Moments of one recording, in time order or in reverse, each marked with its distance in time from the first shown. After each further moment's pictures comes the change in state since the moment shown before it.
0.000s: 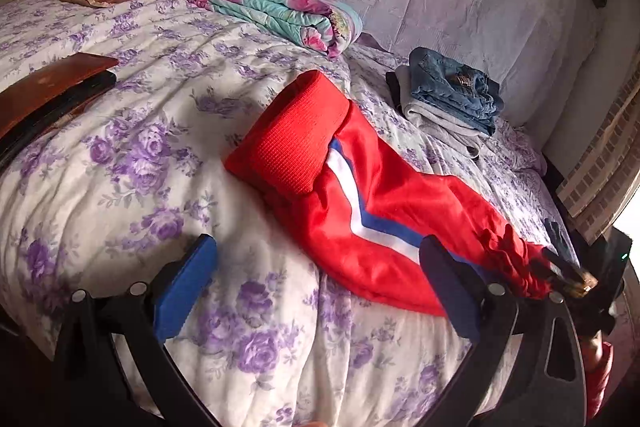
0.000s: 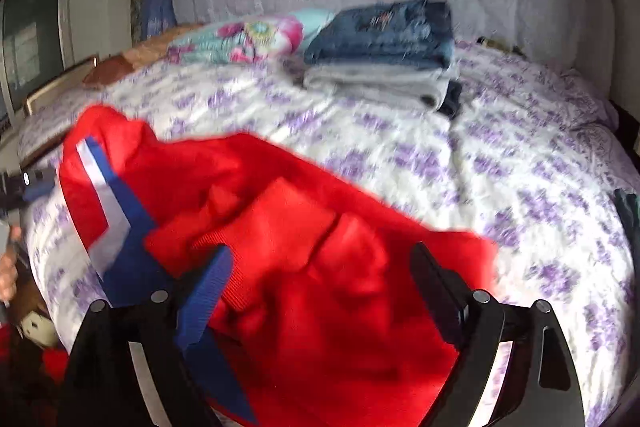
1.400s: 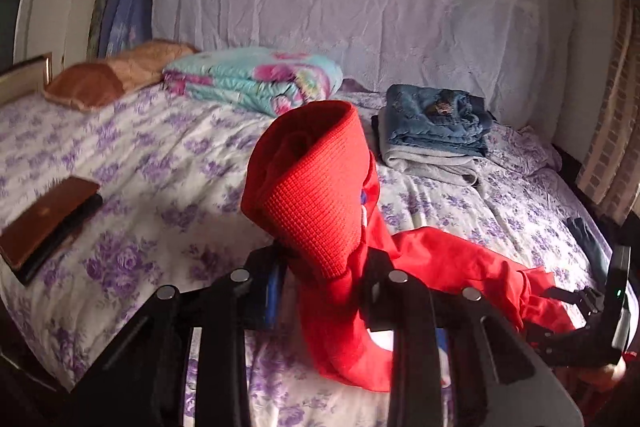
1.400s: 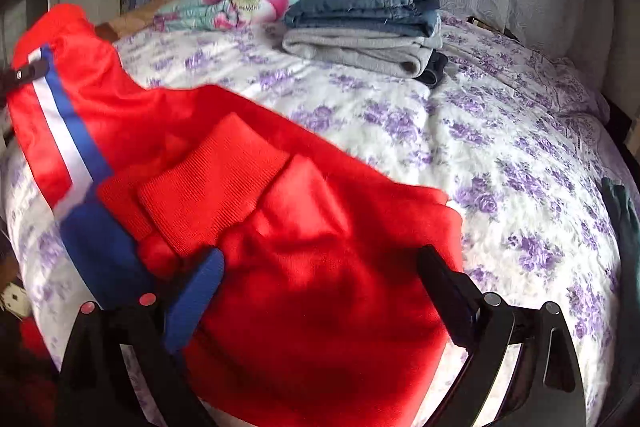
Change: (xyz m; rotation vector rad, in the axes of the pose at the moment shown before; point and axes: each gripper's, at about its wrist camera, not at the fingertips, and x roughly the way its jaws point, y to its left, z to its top) left arm -0.019 -0.100 0.023 0.231 -0.200 0.133; right arm -0.008 -0.022 -0.006 -0.014 0.037 -0.063
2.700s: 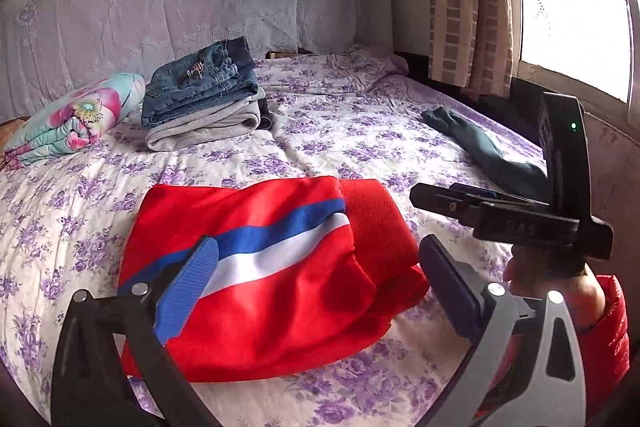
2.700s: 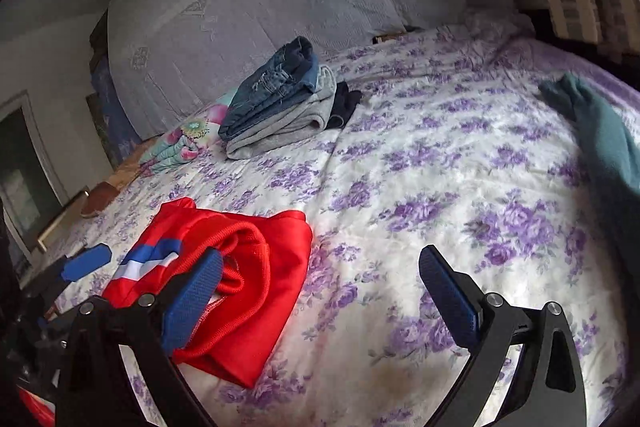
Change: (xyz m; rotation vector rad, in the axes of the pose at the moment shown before) left arm -0.004 -0.216 -0.076 0.379 0.063 -0.408; right arm -0.068 -0.114 -0.066 0.431 -0.304 0.082
